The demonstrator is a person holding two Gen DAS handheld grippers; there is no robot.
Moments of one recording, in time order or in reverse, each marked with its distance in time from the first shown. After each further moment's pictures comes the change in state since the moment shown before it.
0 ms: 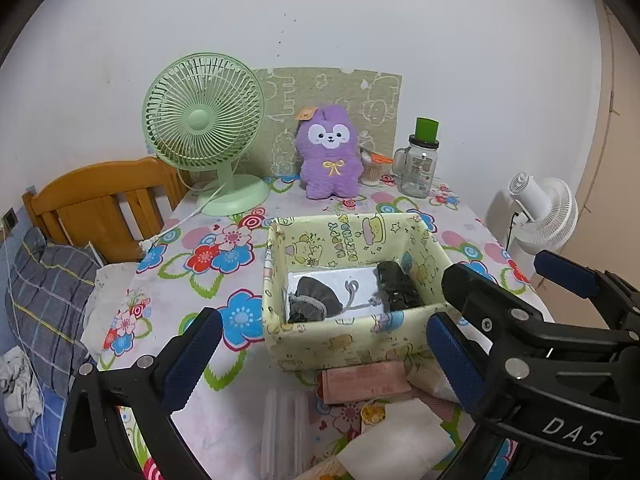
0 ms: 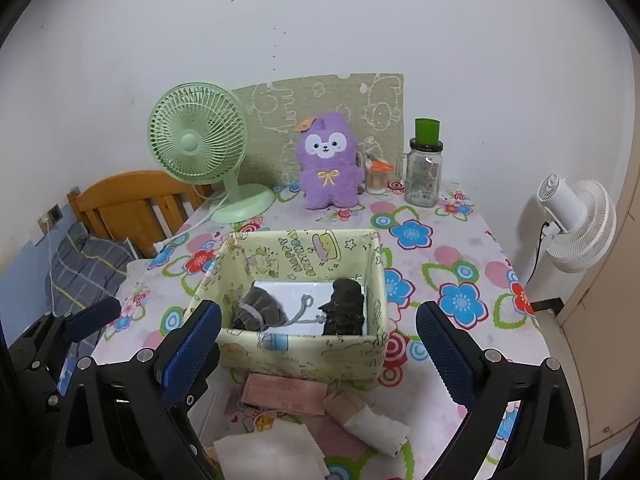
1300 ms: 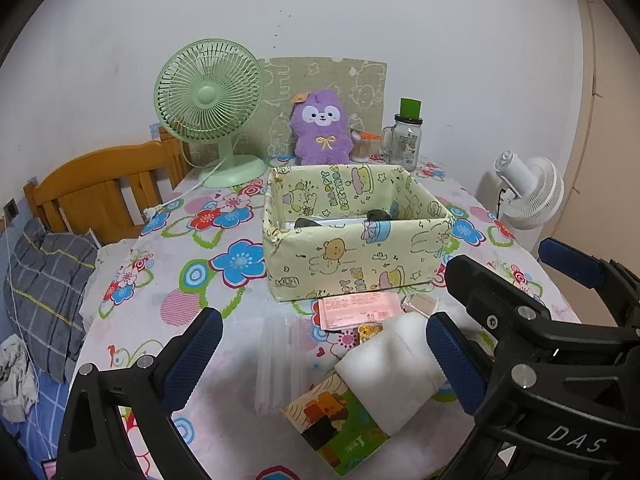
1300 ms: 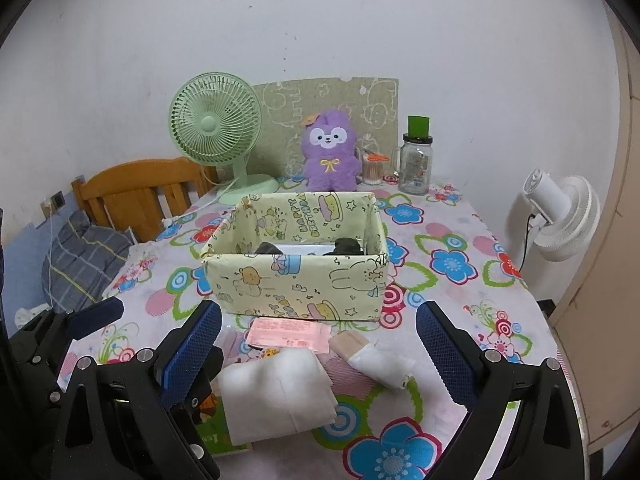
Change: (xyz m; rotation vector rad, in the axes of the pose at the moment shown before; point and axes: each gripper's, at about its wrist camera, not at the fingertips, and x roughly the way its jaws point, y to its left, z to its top) left arm -0.027 -0.002 -0.076 0.023 -0.013 -0.020; right arm -0.037 0.016 -0.076 -0.032 -0.062 -0.030
